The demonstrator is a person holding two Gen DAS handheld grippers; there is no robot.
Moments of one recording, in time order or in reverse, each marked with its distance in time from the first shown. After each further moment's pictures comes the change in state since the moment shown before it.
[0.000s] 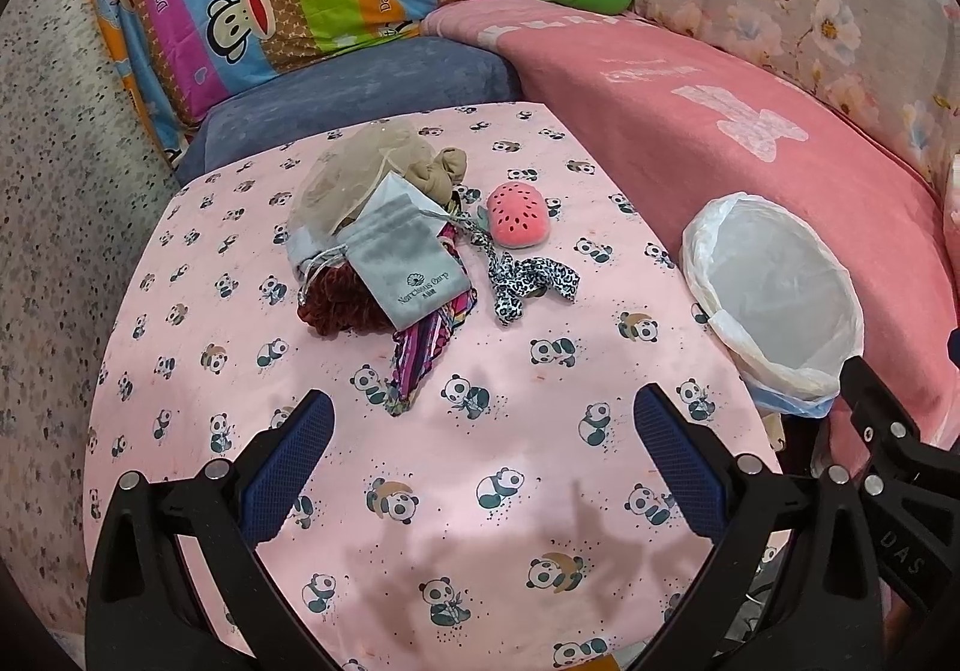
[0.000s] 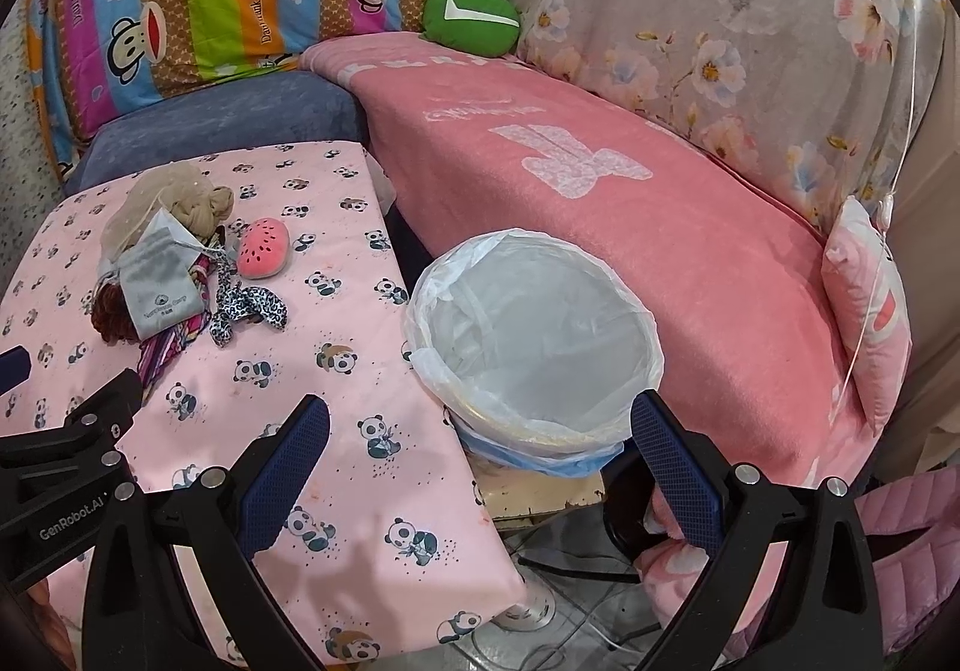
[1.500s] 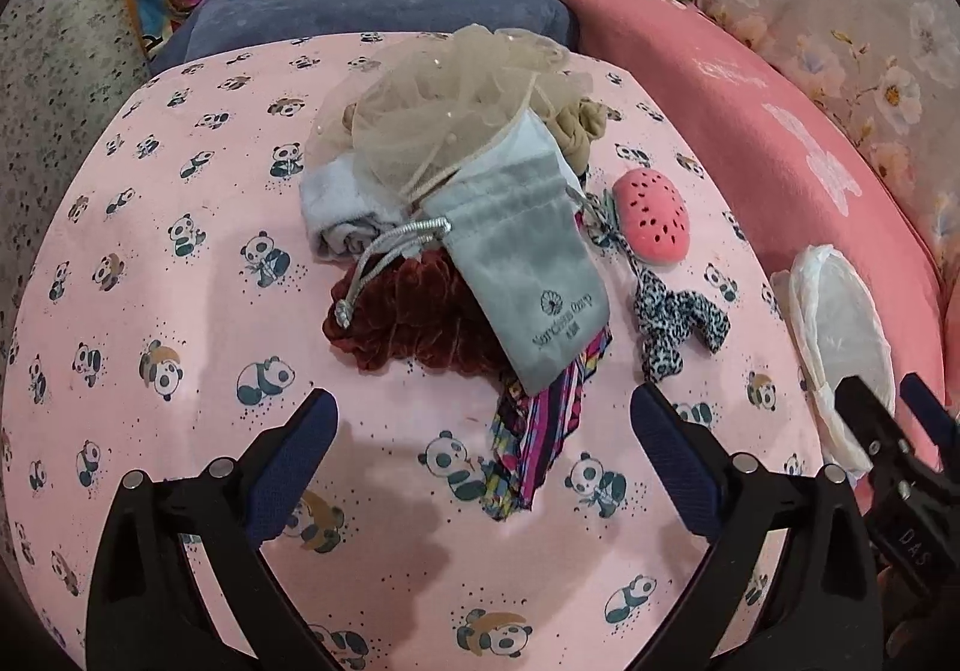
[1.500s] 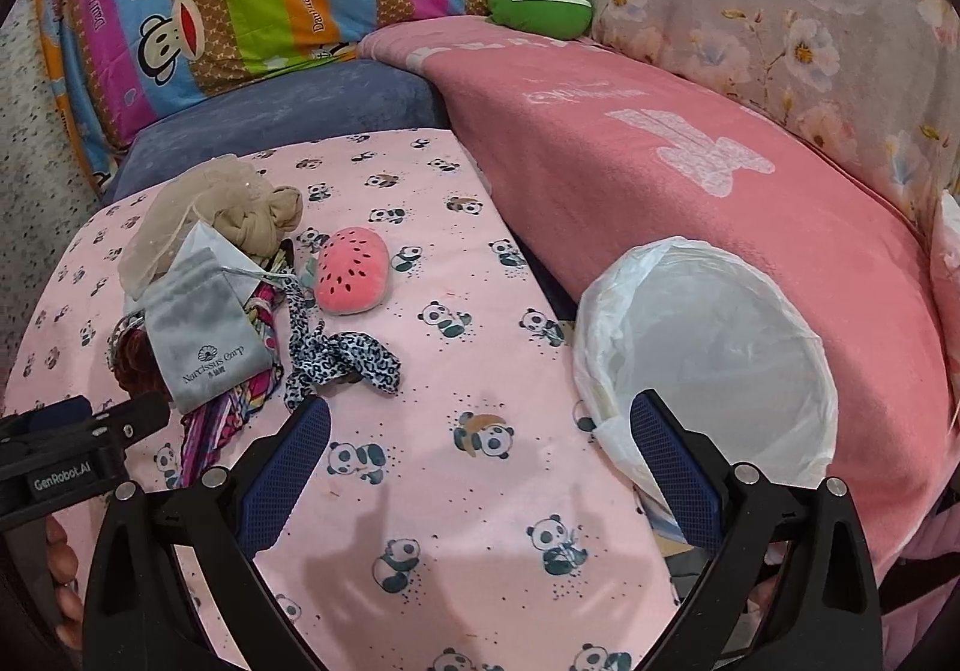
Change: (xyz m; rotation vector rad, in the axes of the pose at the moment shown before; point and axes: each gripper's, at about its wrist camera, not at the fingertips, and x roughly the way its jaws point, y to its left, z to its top) left arm 0.124 0.113 0.025 -0.195 0.131 -0.129; right arm 0.091 0.097 0.030 0.015 0.026 0.175
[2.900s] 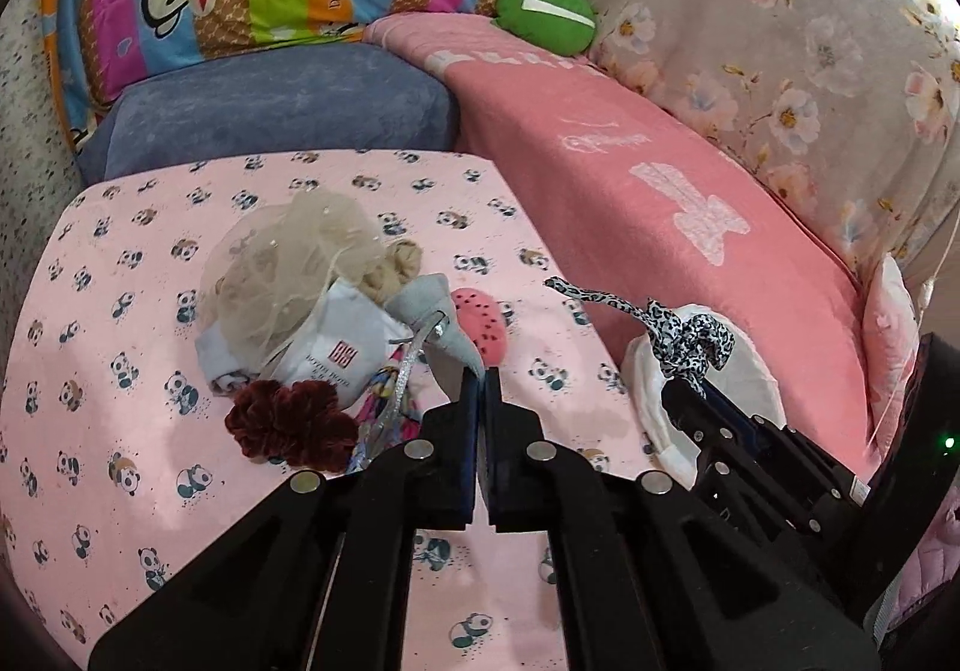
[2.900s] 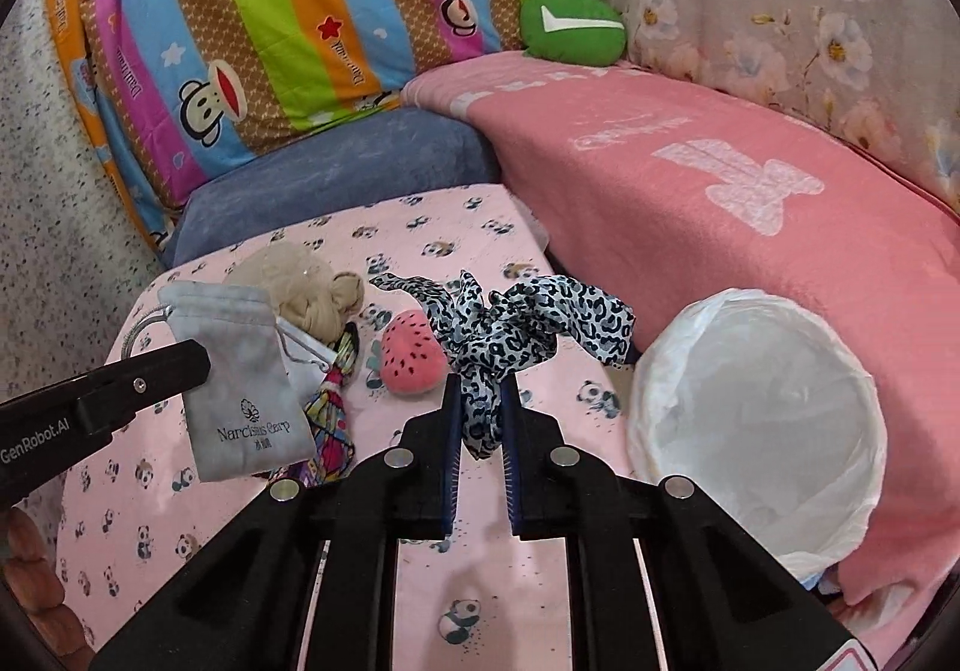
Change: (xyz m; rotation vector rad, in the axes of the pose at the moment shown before) left arm -0.071 -0.082 0.045 0.124 -0.134 -0.194; right arm -0.016 -0.017 0.037 0.071 -0.078 0.155
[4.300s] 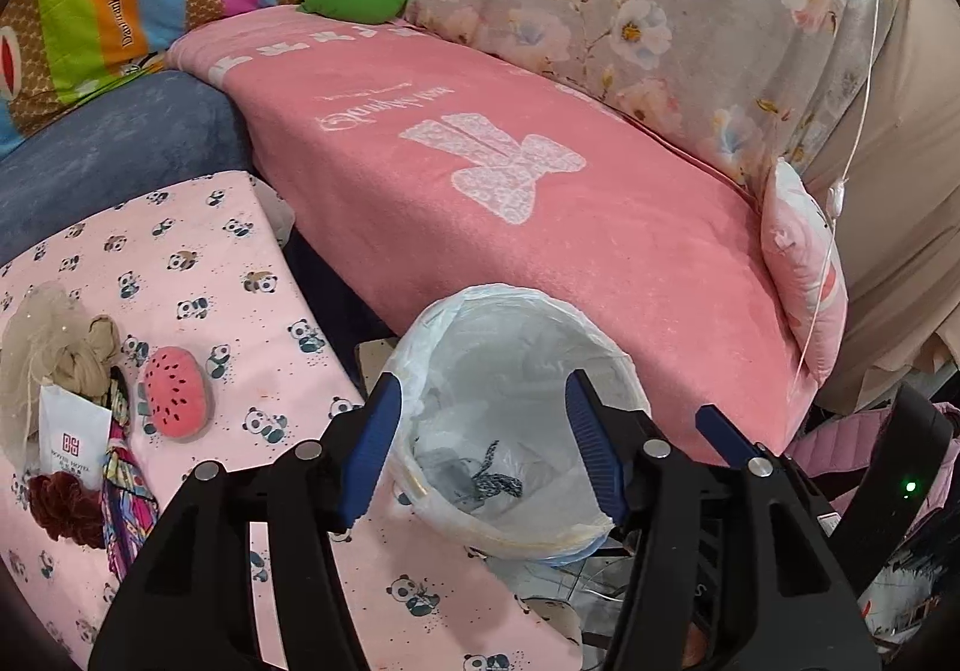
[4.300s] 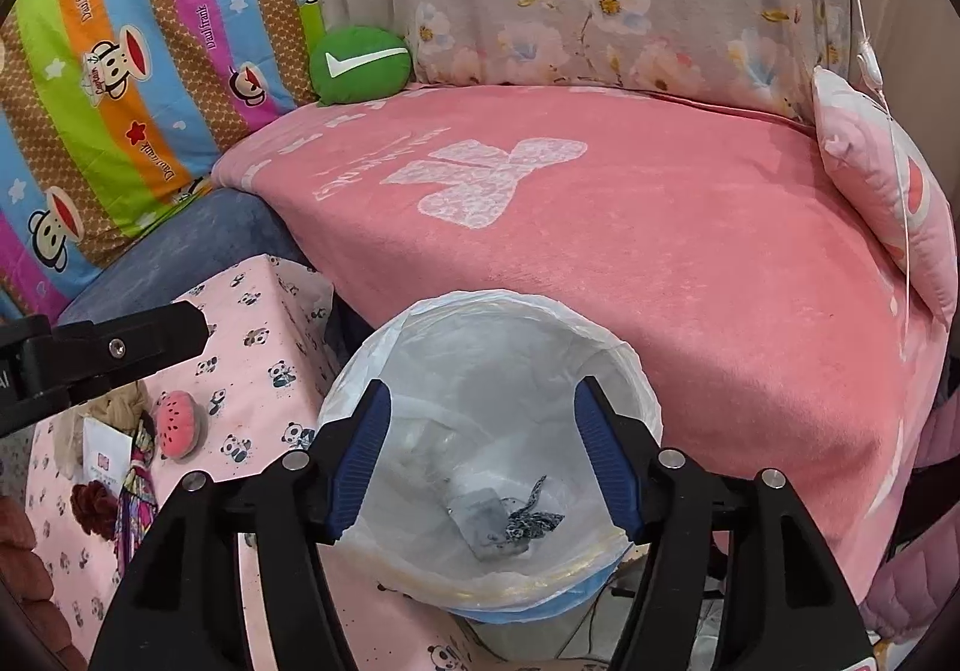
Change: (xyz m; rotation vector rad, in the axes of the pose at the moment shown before) left arm 0.063 -0.175 0.013 0.216 0.075 -0.226; right arm -0.036 -0.175 -0.015 0.275 -0.071 -0.268
